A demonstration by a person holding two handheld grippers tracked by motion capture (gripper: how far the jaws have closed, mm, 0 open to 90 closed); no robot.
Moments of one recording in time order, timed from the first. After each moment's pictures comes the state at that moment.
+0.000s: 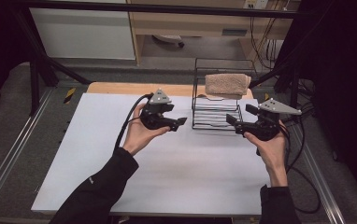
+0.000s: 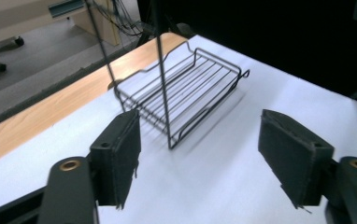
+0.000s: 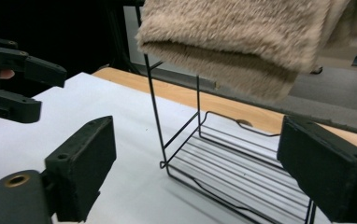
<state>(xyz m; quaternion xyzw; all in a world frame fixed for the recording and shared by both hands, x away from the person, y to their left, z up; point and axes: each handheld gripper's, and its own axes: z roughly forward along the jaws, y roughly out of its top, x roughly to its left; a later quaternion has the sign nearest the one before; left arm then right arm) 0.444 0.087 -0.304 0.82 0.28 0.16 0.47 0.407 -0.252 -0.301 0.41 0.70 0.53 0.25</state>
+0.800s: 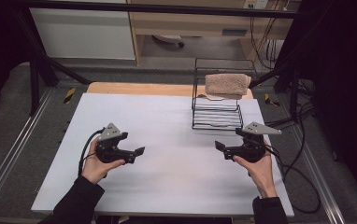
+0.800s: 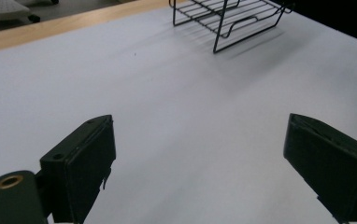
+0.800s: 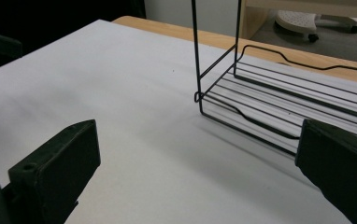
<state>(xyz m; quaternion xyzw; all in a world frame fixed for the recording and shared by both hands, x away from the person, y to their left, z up) 0.386 0.210 -0.389 0.79 0.36 0.16 0.46 0.381 -0.232 -0.361 0.41 0.74 0.49 0.20</state>
